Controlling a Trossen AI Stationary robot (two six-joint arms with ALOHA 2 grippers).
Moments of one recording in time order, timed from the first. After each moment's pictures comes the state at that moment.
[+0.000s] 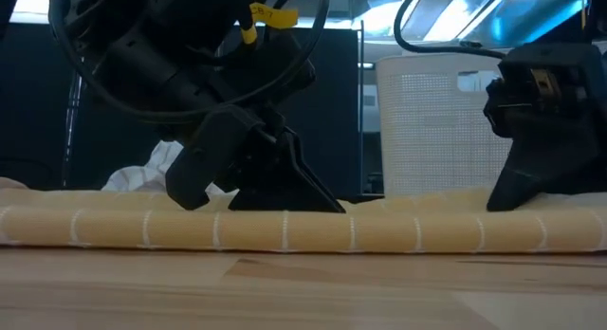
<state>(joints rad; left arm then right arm) -0.37 2.04 0.91 0.47 -0.35 -0.07 0.58 1.61 0.52 0.16 0.41 1.47</state>
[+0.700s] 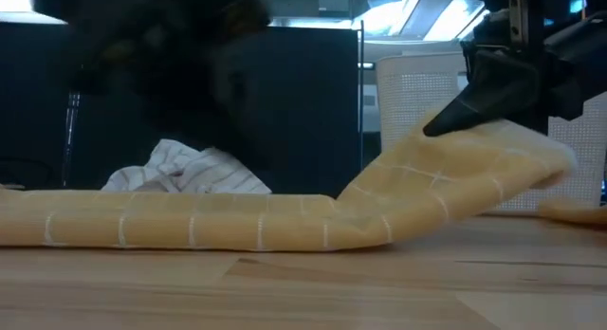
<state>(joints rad) -0.45 1.79 0.93 0.06 -0.35 -0.19 0.57 1.61 0.52 0.53 0.58 1.22</state>
